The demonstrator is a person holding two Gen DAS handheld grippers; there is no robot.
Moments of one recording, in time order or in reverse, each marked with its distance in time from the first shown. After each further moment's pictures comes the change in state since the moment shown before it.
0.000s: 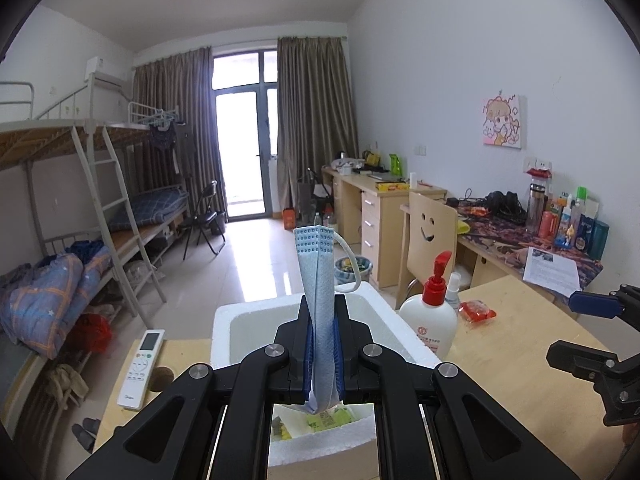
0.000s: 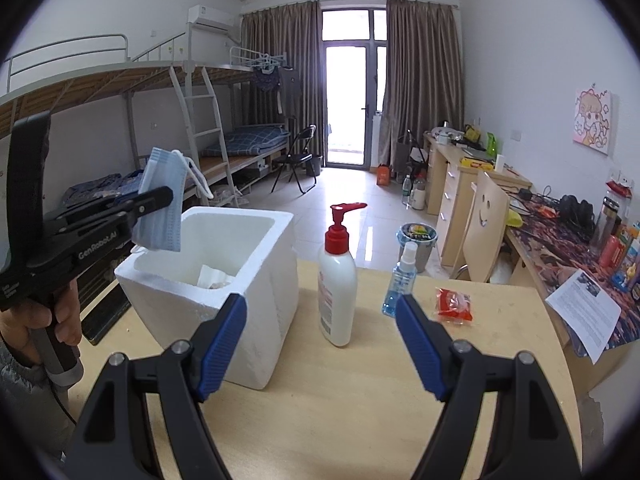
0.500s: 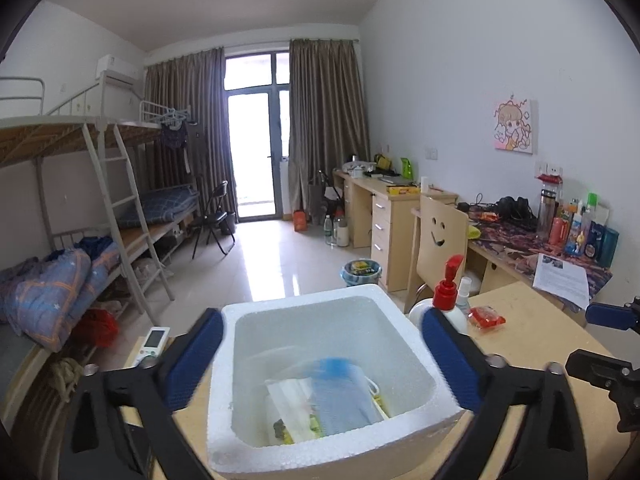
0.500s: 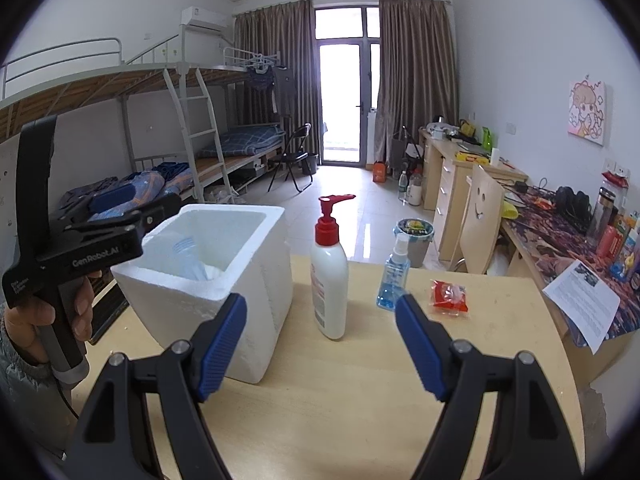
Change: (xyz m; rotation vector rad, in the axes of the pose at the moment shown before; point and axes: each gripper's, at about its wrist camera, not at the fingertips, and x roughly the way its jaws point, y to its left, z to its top) left arm 0.003 0.000 0.002 -0.024 -0.016 0.047; right arm -0.005 -0.006 -0.006 0.026 0.004 -0.008
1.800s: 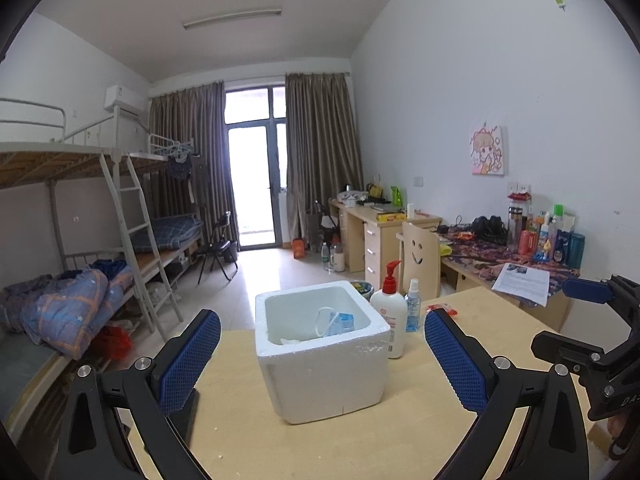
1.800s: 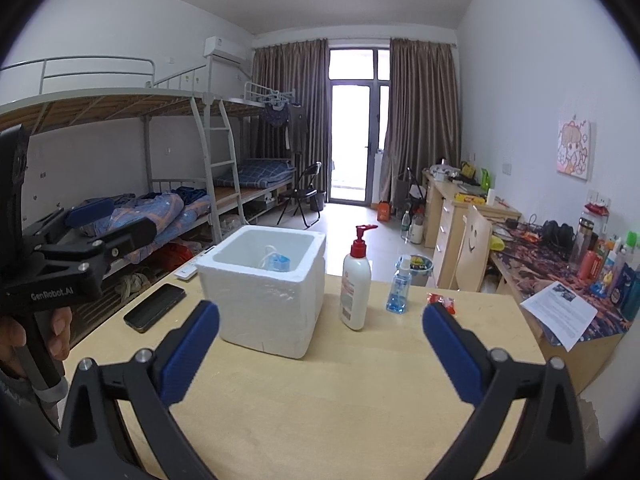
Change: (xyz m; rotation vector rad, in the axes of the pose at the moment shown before) left arm -0.171 -0.019 -0.021 0.022 -0.120 -0.011; right arm -0.118 0.055 -0.030 -0.058 -0.154 0.000
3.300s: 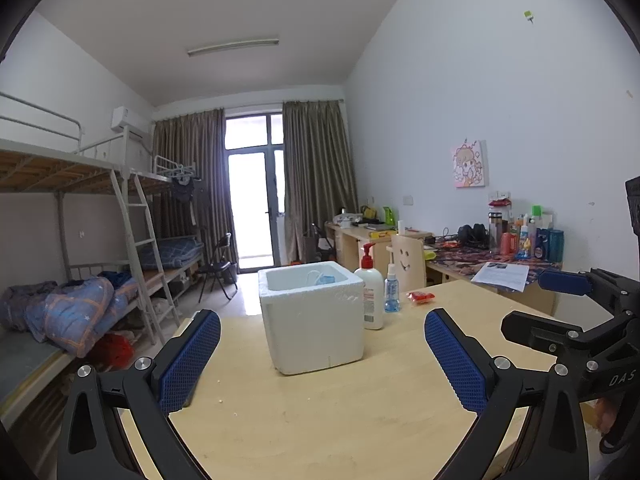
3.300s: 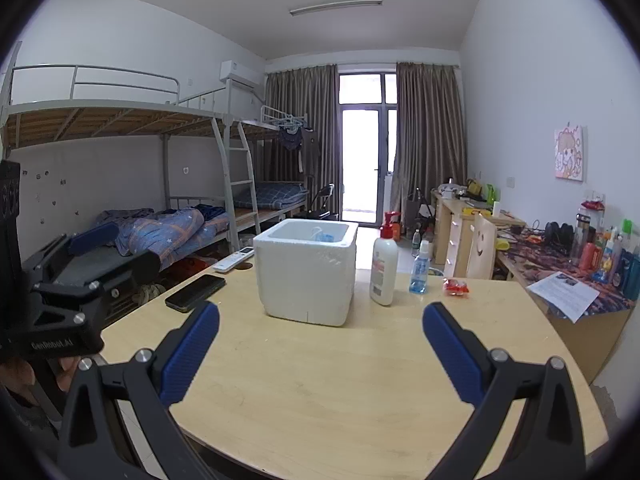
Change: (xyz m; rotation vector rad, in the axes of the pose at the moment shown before) left arm -0.094 -0.017 -0.084 0.021 -0.111 -0.010; right arm -0.066 0.050 -0.076 0.012 -0.103 0.035
